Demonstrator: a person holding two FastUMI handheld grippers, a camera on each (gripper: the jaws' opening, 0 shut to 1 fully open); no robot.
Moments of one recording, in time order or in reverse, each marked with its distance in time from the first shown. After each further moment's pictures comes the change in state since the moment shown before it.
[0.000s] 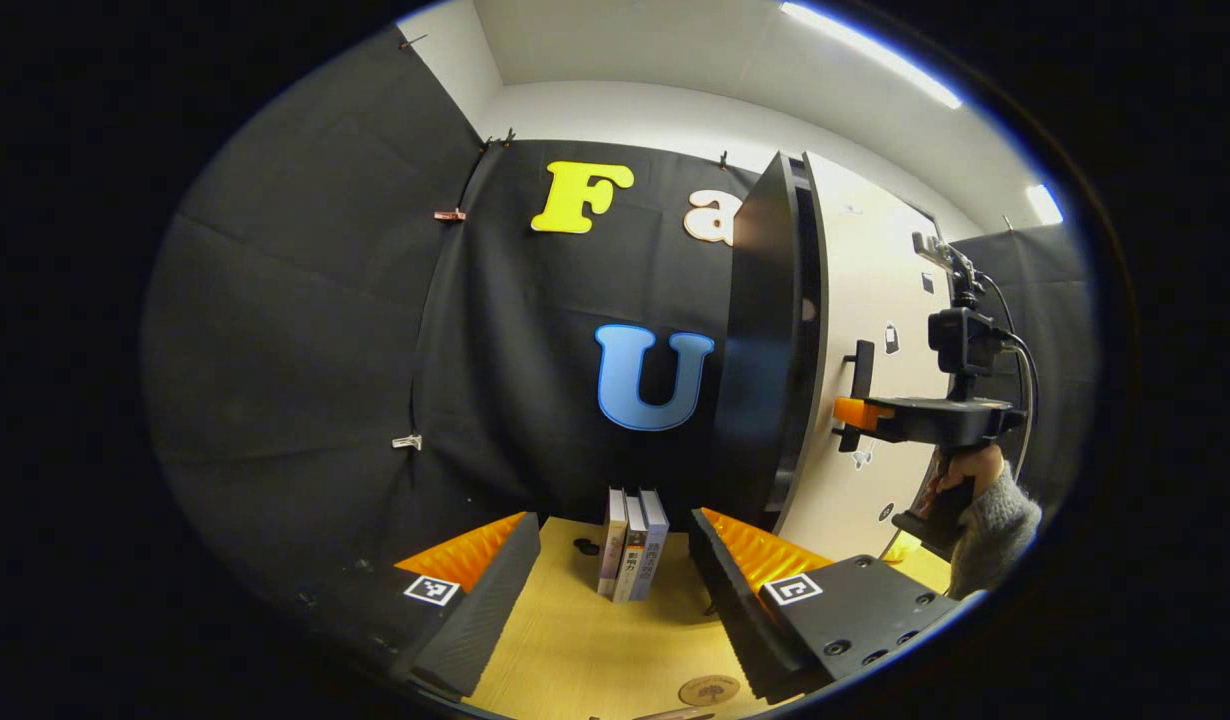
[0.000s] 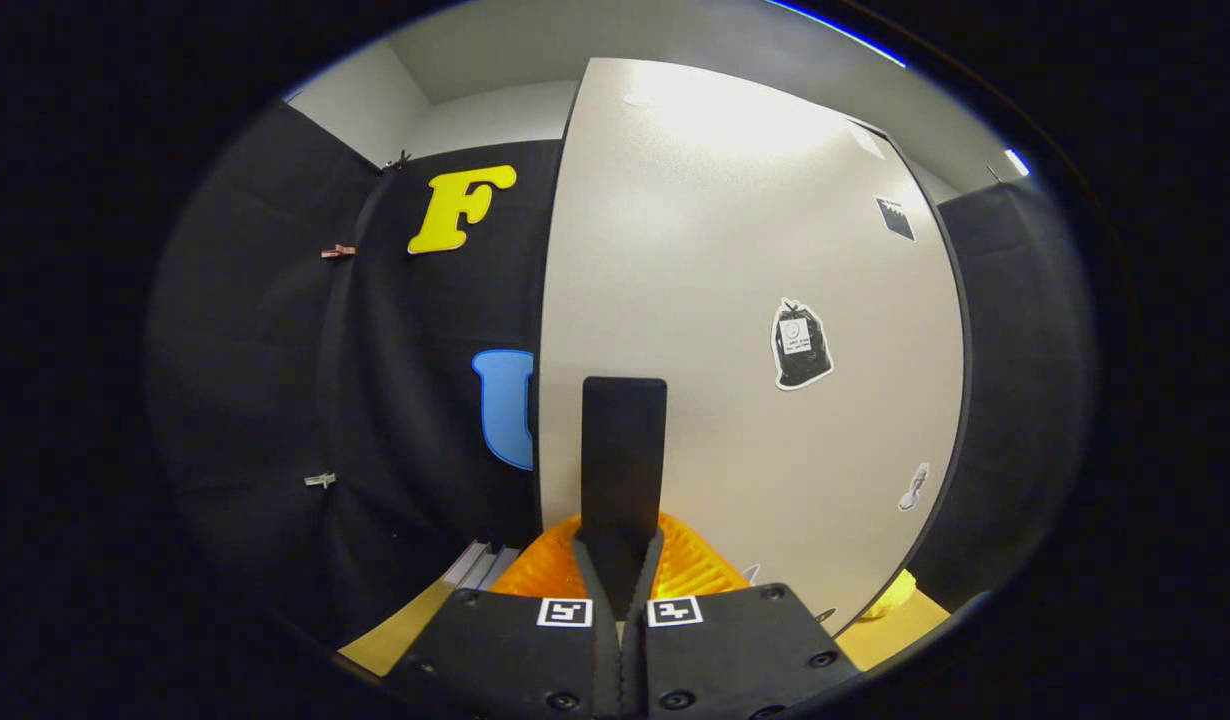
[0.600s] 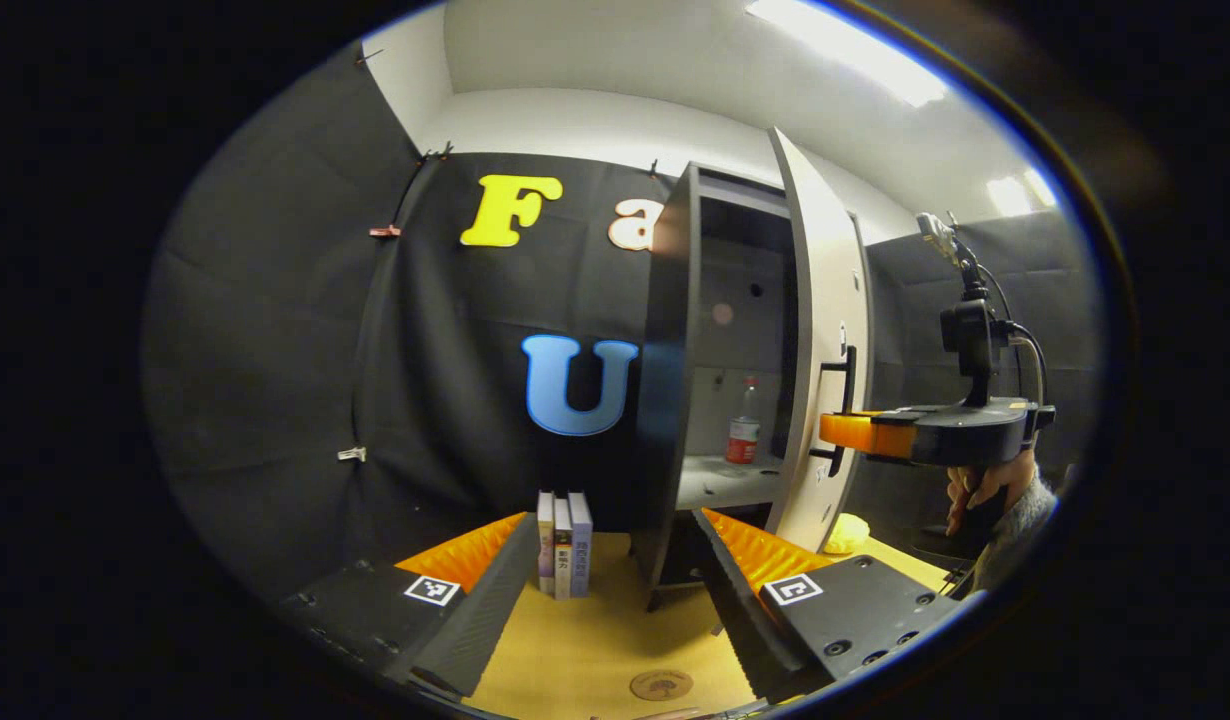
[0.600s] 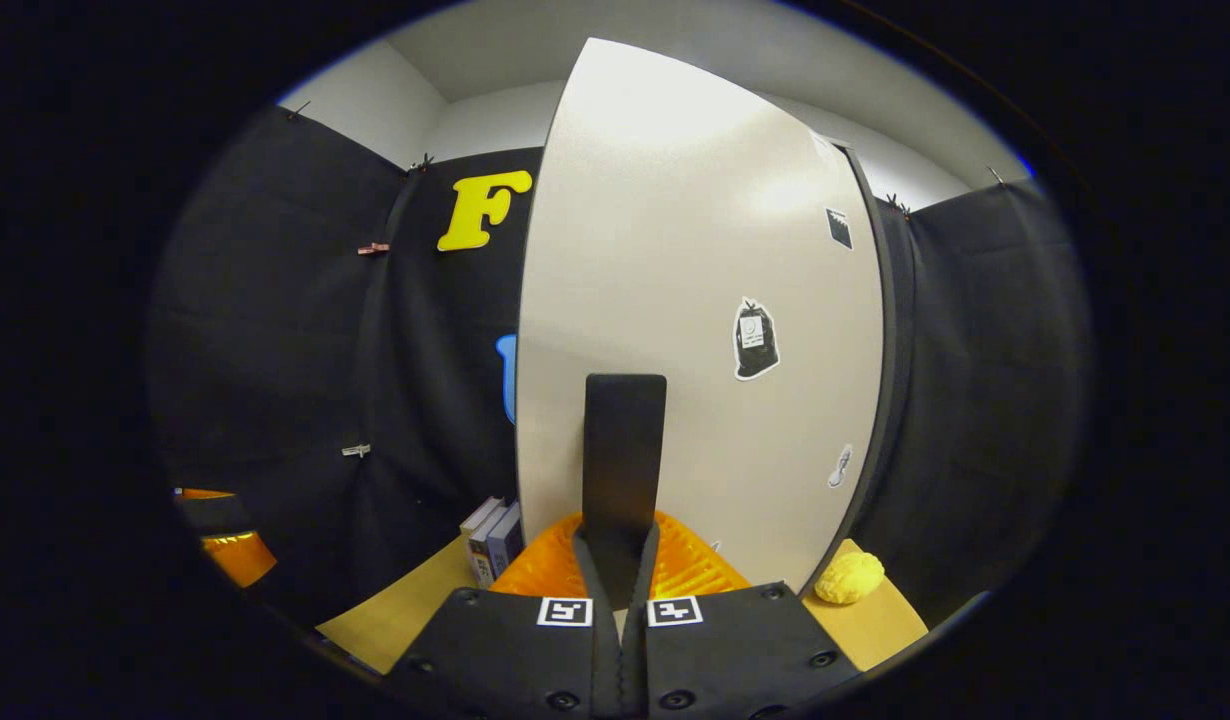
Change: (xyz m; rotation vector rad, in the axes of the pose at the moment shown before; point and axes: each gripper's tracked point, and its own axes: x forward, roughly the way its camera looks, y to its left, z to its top) left arm -0.044 -0.097 0.001 0.052 -0.023 -0.194; right arm -0.099 -0.047 0.002 -0.012 0.050 0.055
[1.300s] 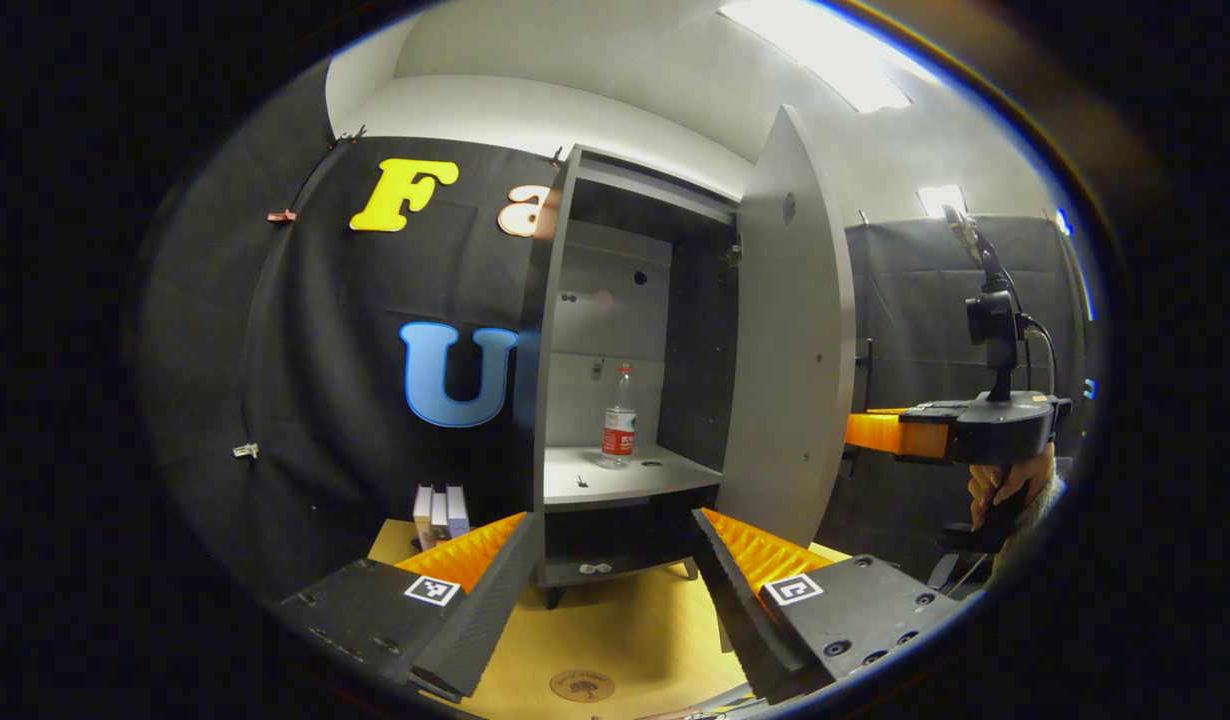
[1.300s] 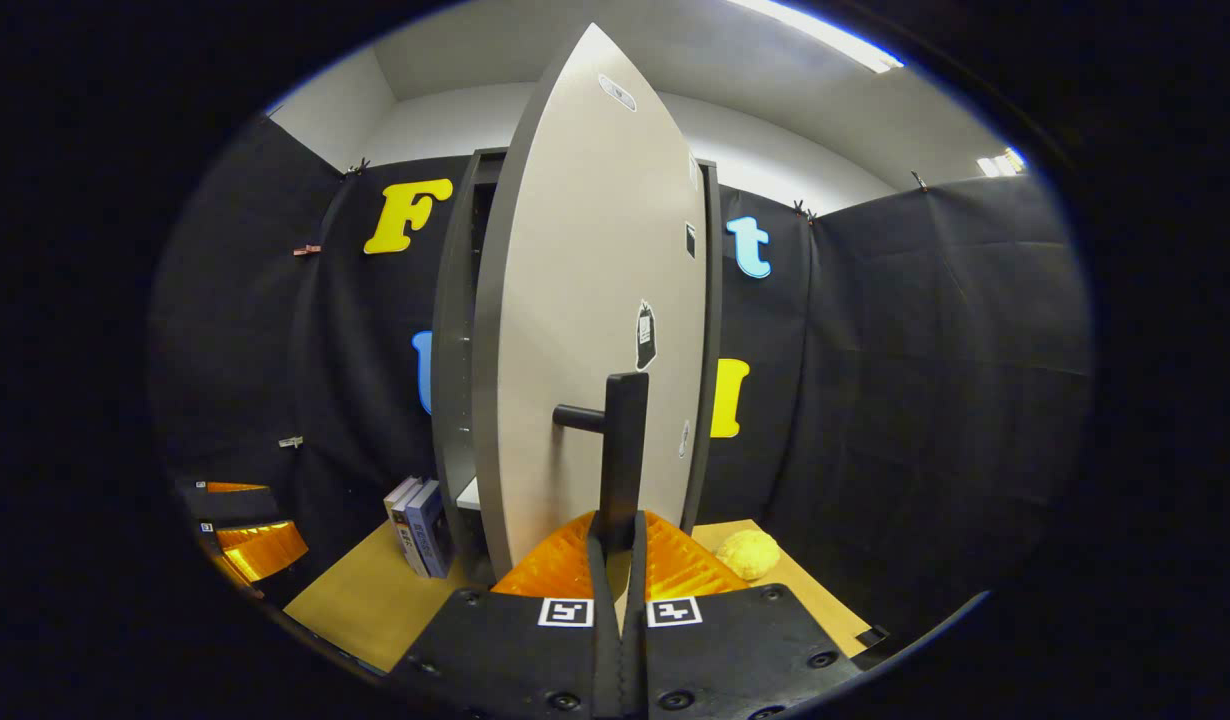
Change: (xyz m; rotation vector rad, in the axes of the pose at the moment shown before) left arm 0.010 -0.101 -0.018 -0.001 0.030 -0.292; right arm -0.091 -0.103 -0.002 -0.010 -0.002 -0.244
